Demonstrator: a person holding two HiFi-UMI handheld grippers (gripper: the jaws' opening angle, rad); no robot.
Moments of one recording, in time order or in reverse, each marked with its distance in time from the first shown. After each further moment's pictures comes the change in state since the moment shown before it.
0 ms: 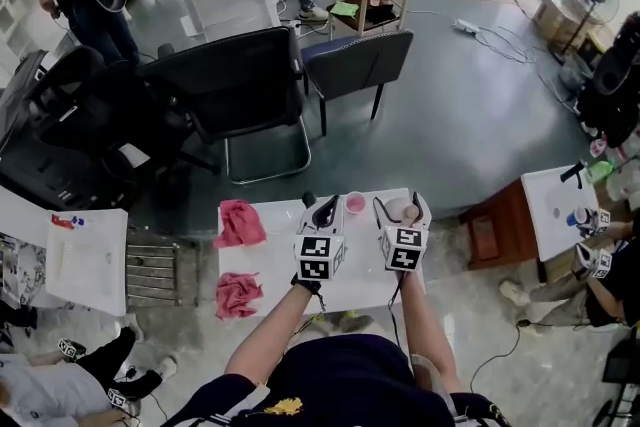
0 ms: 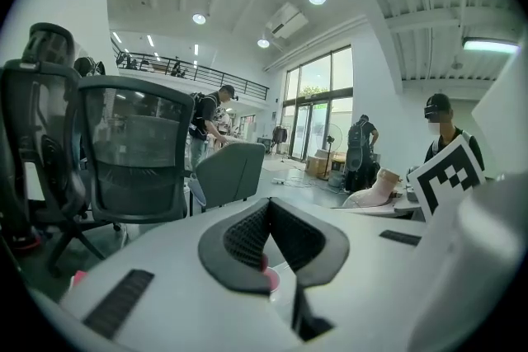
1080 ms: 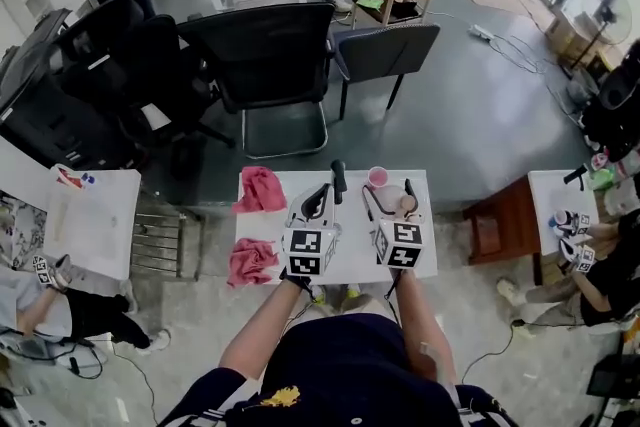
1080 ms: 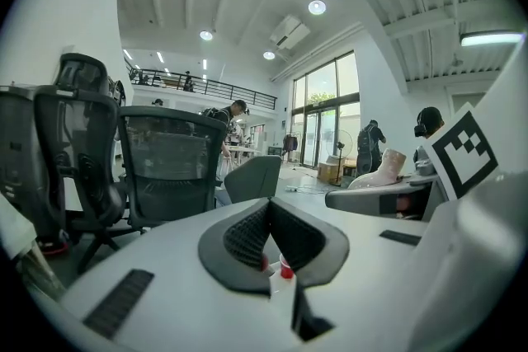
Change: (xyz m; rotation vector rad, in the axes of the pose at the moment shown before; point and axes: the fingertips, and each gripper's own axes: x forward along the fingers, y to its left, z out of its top) left arm -0.135 0.057 0.004 0.031 -0.073 0.087; right arm -0.076 0.140 0.029 -0.007 -0.097 0.149
